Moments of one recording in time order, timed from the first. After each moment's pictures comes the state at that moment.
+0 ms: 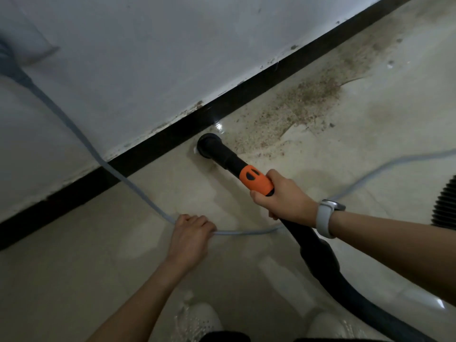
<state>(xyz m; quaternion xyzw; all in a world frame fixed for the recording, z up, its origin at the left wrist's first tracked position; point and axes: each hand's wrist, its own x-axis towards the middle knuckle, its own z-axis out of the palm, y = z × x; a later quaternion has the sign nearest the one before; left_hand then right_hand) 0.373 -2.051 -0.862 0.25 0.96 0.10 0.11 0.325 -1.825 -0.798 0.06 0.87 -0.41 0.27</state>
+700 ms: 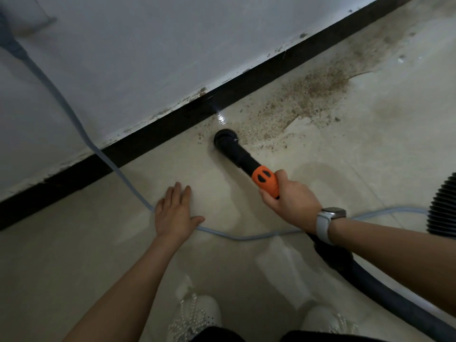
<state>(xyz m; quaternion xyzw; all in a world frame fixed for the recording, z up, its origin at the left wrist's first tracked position) 0.355 -2.070 -0.891 0.01 0.96 0.05 0.27 0.345 -1.812 -0.829 0.00 0.96 -0.21 0.16</state>
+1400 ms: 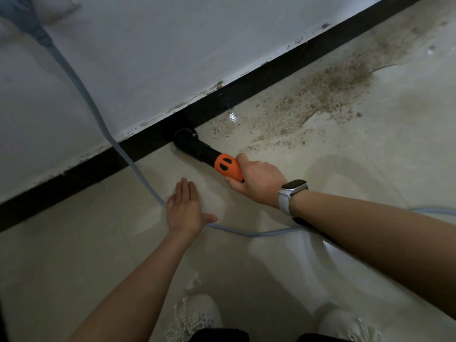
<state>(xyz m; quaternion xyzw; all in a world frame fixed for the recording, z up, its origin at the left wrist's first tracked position) 0.351 -2.068 -0.881 -0.04 0.95 0.02 0.30 0.299 -1.890 -0.837 -0.15 0.95 -0.20 0.18</state>
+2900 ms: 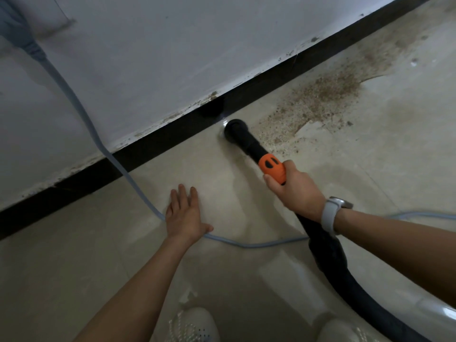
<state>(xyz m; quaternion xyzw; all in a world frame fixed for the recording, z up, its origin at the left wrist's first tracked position) 0.343 -2.063 -0.880 -0.05 0.93 0.08 0.35 0.314 -1.829 -0.825 0.09 0.94 -0.29 0.18</state>
